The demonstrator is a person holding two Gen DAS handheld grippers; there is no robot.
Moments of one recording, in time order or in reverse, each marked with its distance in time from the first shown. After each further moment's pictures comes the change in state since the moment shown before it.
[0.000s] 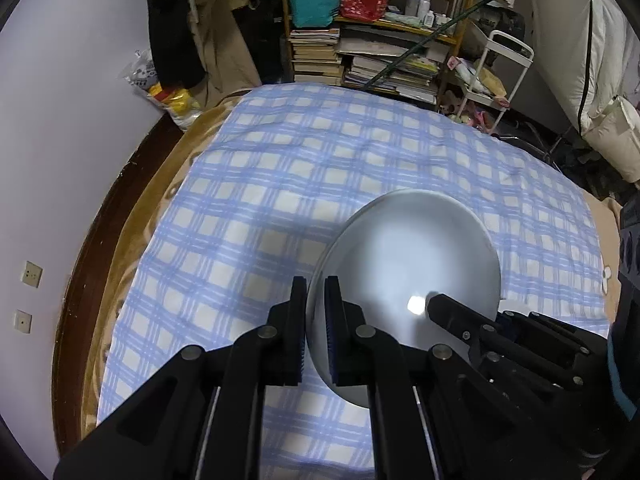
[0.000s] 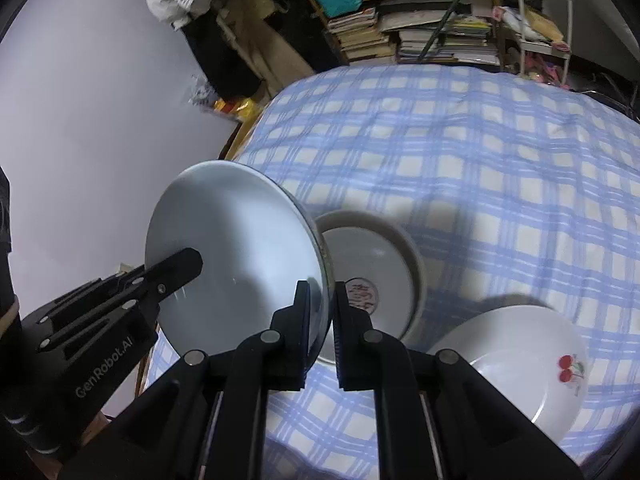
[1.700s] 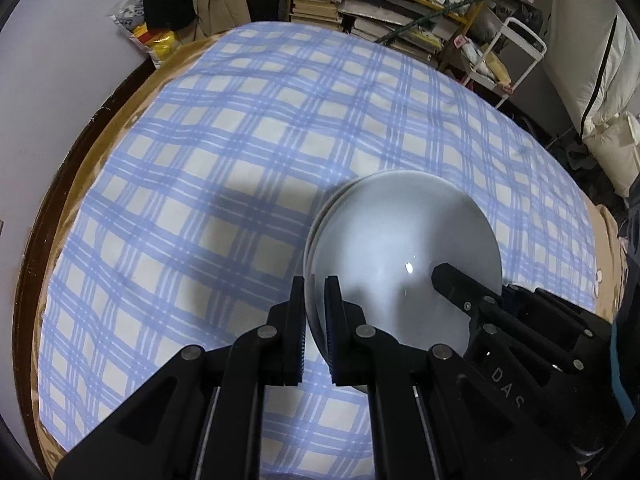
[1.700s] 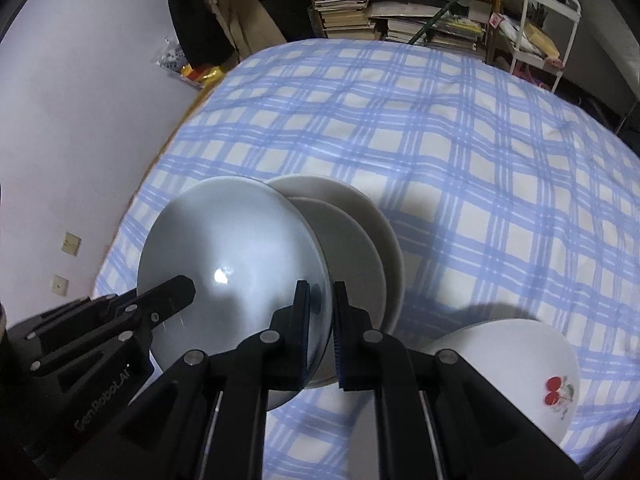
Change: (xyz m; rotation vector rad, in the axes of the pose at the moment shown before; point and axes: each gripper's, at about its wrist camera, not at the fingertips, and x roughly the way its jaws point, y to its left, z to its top) left arm 0.076 0.007 -0.034 -0.098 0.129 -0.116; right arm 0.051 -0.010 -0.009 -0.101 0.049 -0.198
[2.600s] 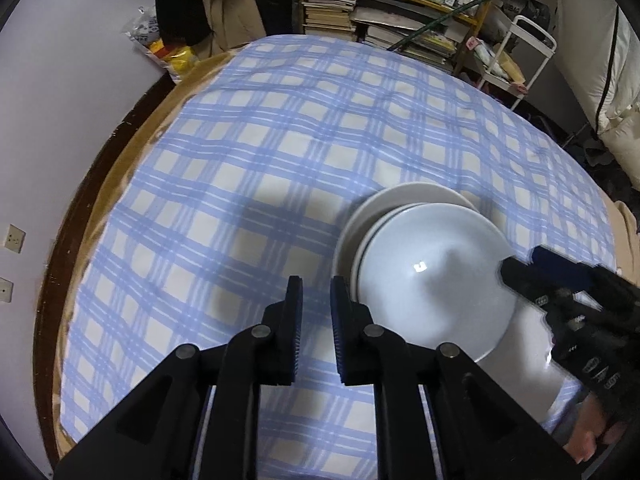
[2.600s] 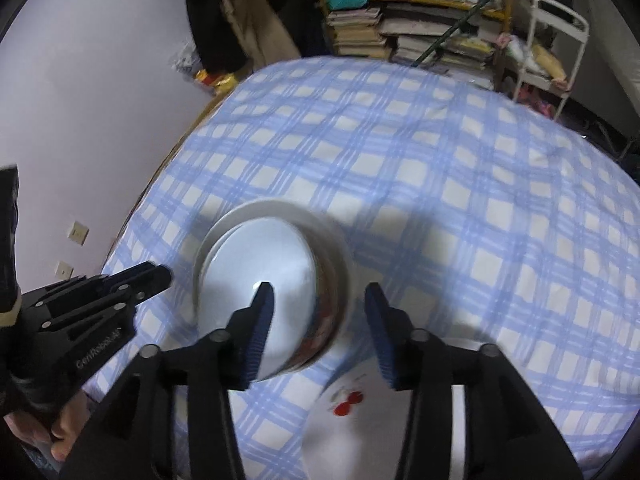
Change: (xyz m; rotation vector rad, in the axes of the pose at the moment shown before) left arm -0.012 0.006 0.003 0.021 -0.039 0.108; right arm -0.030 -0.031 0.006 -0.045 -0.047 0.031
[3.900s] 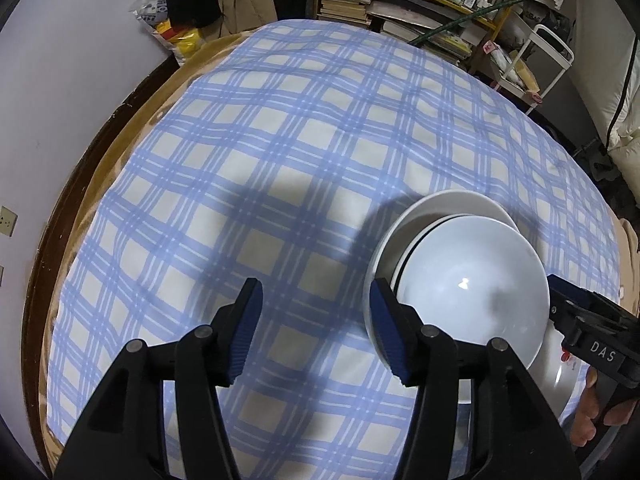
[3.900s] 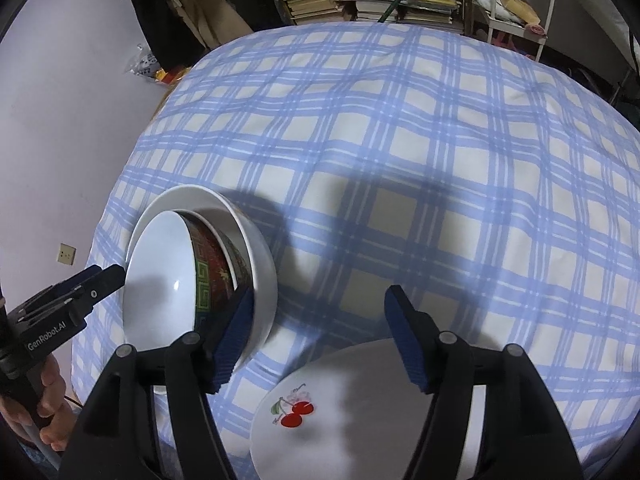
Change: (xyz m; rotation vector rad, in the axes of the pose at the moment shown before) left arm 0.032 0.020 0.006 -0.057 0.025 -0.023; right arm 0.041 -0.049 -0.004 0.128 0.094 -0.008
